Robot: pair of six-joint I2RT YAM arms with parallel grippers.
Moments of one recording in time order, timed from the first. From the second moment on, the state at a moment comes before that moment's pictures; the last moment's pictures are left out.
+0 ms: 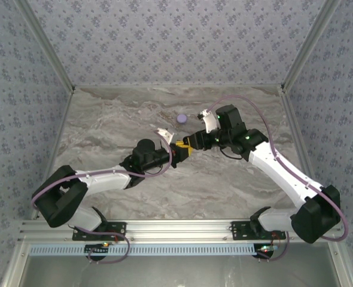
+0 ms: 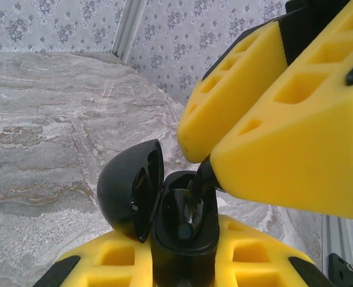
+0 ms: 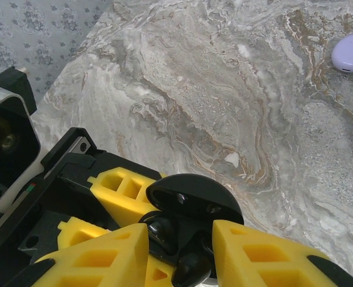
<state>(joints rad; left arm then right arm) -0.83 1.45 0.61 0.72 0.27 -0.43 0.55 1.27 1.11 -0.53 -0.43 0.22</state>
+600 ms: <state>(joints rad) -0.83 1.40 0.61 0.67 0.26 -0.40 0.55 1.28 1.13 -0.58 -0.35 0.20</state>
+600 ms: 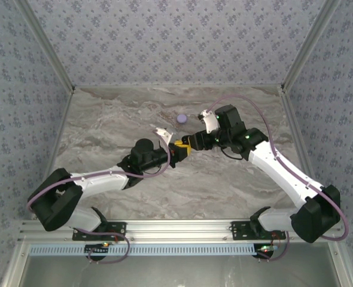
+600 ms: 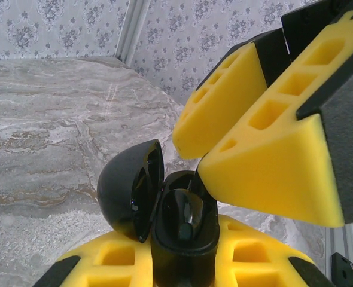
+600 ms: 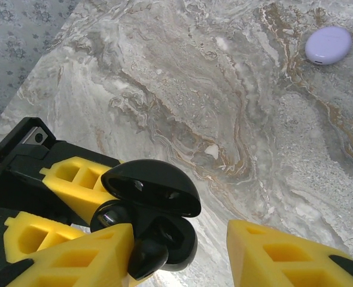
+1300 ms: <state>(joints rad) -0.83 1.39 0.61 0.64 0.25 -0.39 0.56 1.28 1.13 -0.61 -0.25 0.19</state>
